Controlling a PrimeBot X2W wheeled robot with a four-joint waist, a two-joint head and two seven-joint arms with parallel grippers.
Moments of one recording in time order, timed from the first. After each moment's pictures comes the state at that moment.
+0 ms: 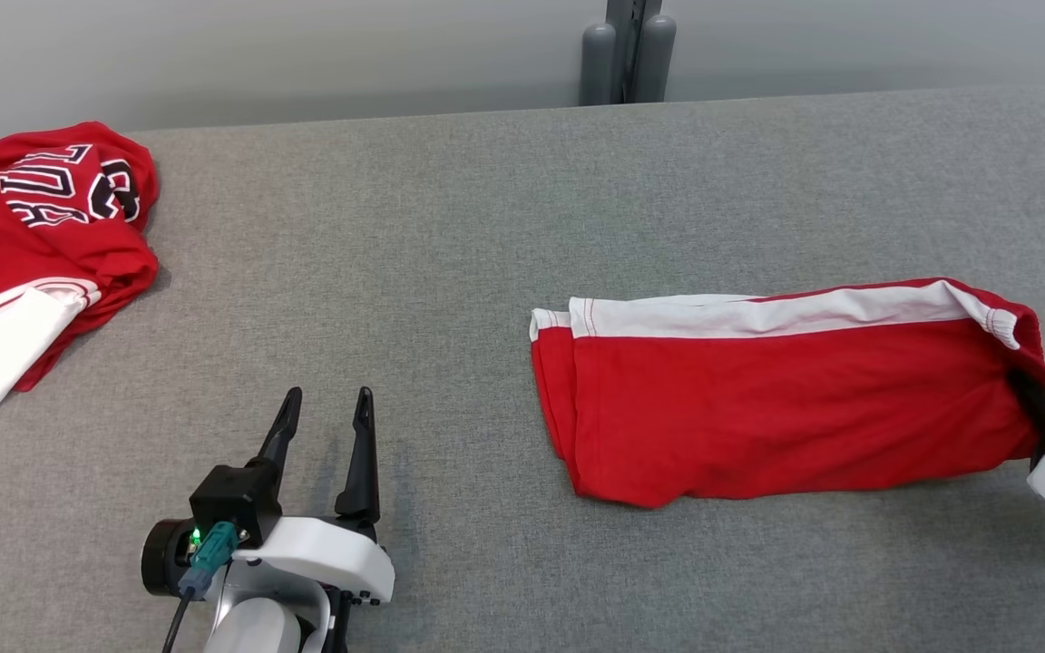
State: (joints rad) left arm -0.18 0.05 -0.23 0.34 -0.30 0.11 -0.26; right arm -0.33 -0.34 -0.07 0.40 0.61 0.13 0.43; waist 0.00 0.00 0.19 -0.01
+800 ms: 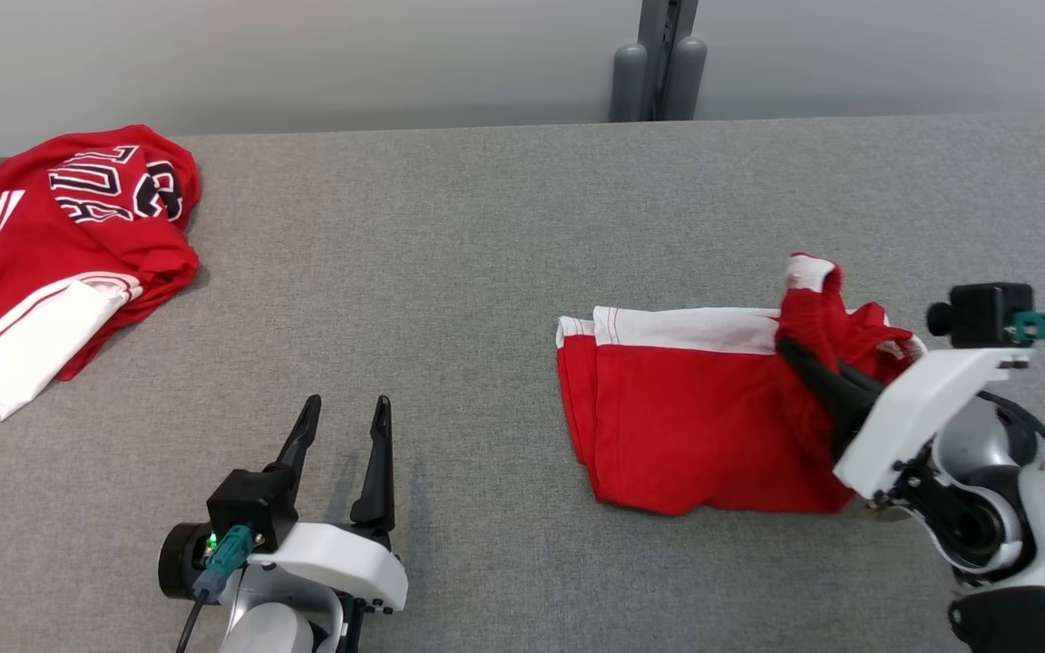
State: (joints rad) left arm -0.18 0.05 -0.27 0.35 -0.32 0.10 -0.26; right arm -0.33 -0.15 0.09 0.14 0.70 0.13 0.55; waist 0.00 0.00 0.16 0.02
